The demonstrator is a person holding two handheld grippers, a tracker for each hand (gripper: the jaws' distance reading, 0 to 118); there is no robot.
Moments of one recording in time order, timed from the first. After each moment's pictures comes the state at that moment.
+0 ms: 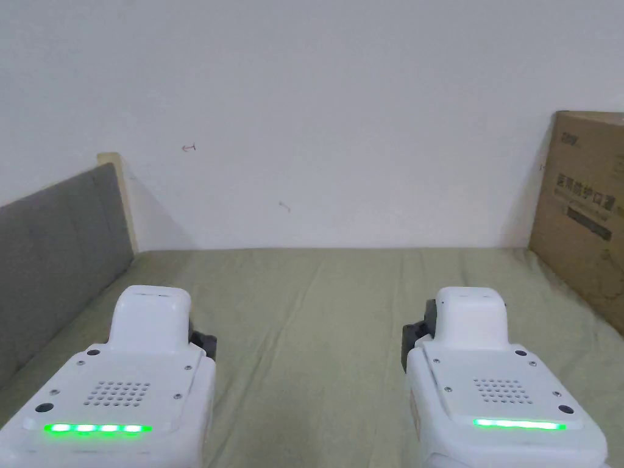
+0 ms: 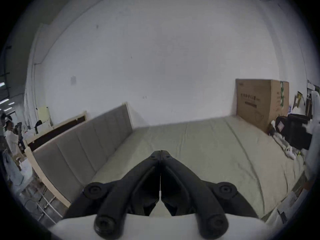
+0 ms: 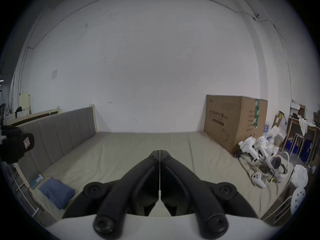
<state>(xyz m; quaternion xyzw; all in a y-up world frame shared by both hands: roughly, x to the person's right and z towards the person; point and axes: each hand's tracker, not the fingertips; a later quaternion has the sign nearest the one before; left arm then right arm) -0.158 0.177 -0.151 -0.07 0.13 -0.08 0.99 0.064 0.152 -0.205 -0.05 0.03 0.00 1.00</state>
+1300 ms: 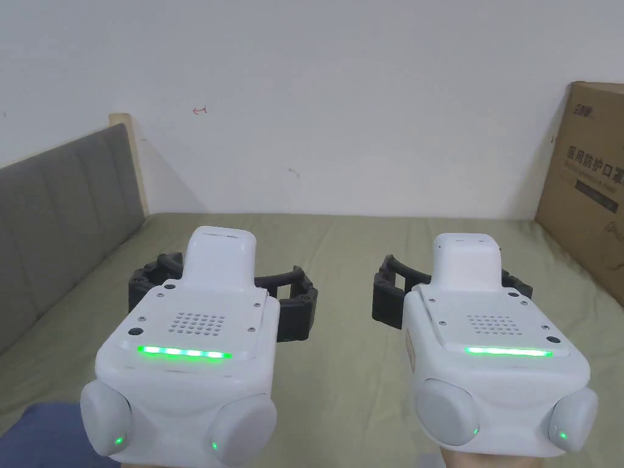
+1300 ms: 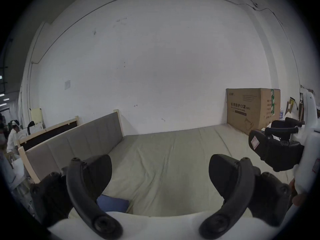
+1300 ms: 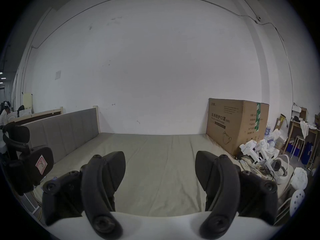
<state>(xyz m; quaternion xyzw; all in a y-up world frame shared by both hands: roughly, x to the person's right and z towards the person) -0.134 0.163 -0.147 -0.06 0.09 -0.07 0.99 0.050 0.148 -0.194 -0.06 0.04 0.01 1.00</state>
